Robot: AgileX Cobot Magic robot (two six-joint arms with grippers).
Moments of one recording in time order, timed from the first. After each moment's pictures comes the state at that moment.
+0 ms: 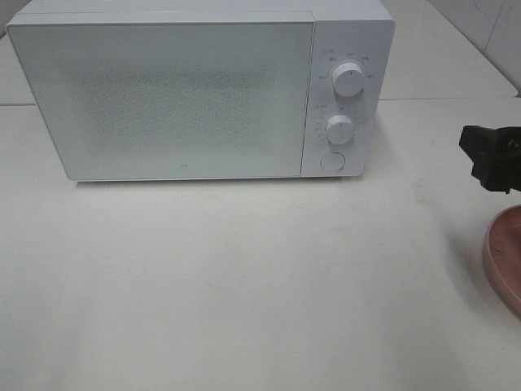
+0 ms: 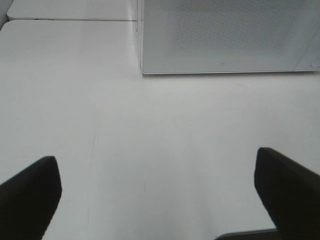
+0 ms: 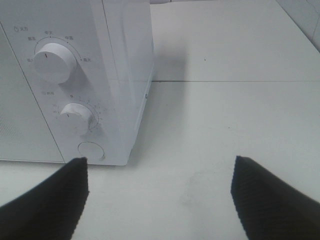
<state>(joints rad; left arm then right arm) 0.04 0.00 -0.51 -0.19 1.08 0.08 0.14 1.10 -0.22 0.10 -0.58 0.03</state>
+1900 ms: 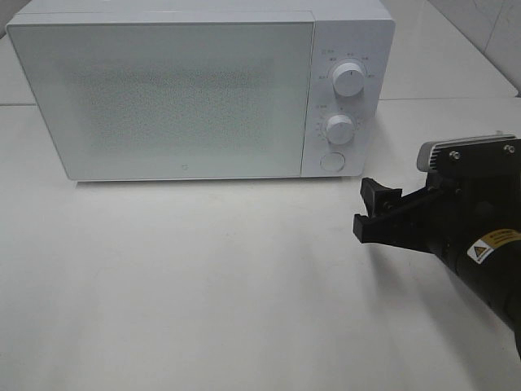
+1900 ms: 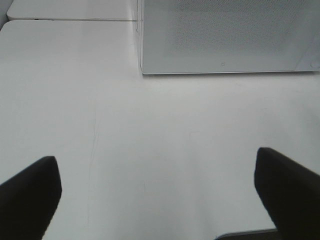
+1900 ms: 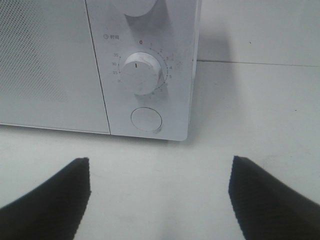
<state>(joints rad) 0.04 0.00 -0.51 -0.19 1.08 0.08 0.70 1.67 -0.22 0.66 -1.21 -0.12</state>
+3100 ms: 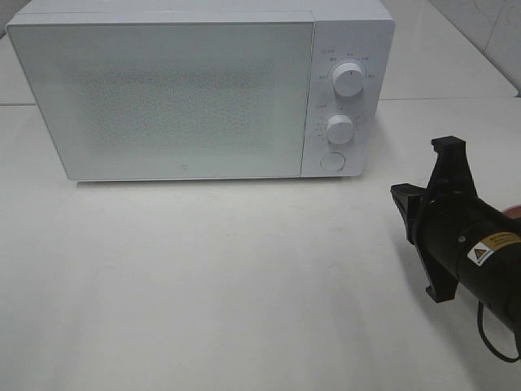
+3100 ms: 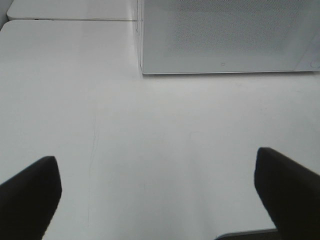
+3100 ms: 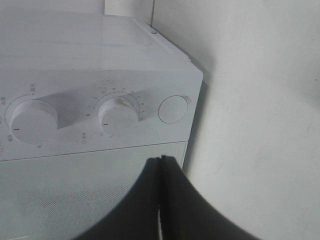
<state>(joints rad) 0.04 0.00 -0.51 -0.19 1.08 0.08 0.70 1.67 -0.22 0.69 -1.16 1.33</state>
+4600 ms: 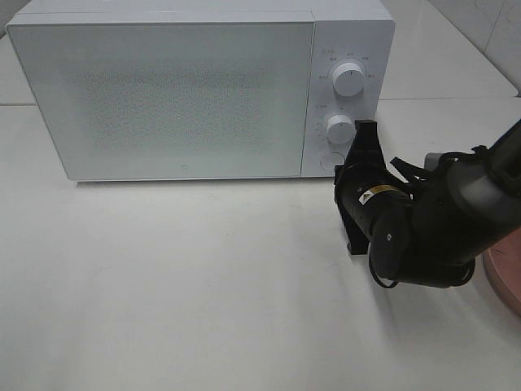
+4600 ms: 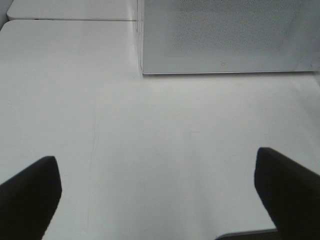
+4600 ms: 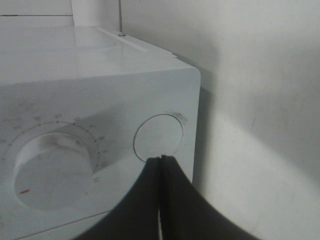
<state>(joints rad) 0.04 0.00 -0.51 -0.19 1.08 0.08 0.62 2.06 -0.68 0.76 -1.04 1.35</state>
